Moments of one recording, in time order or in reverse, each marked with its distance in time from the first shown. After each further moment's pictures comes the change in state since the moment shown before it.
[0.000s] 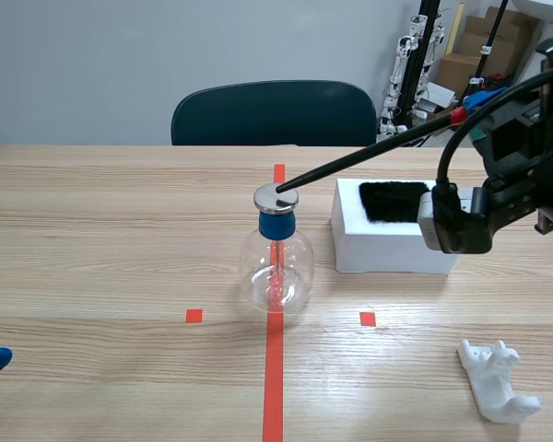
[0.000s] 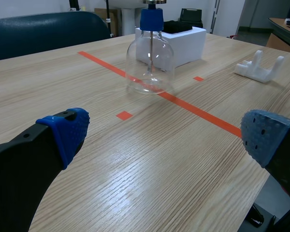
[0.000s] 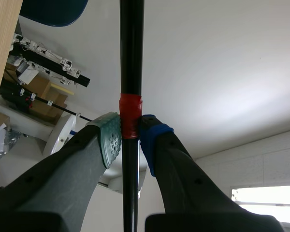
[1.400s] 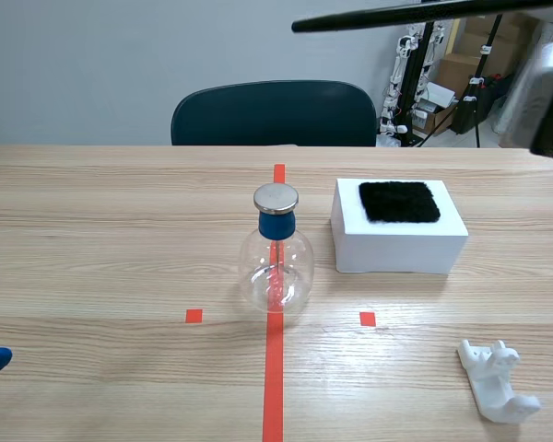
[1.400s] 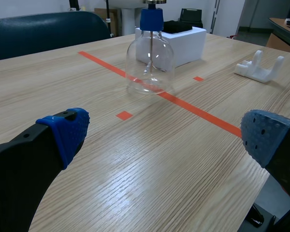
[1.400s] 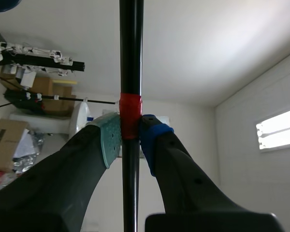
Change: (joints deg) left arm 0.0 0.0 0.0 0.0 0.0 0.0 0.0; right arm -21.2 -1.7 25.4 21.4 20.3 0.0 0.2
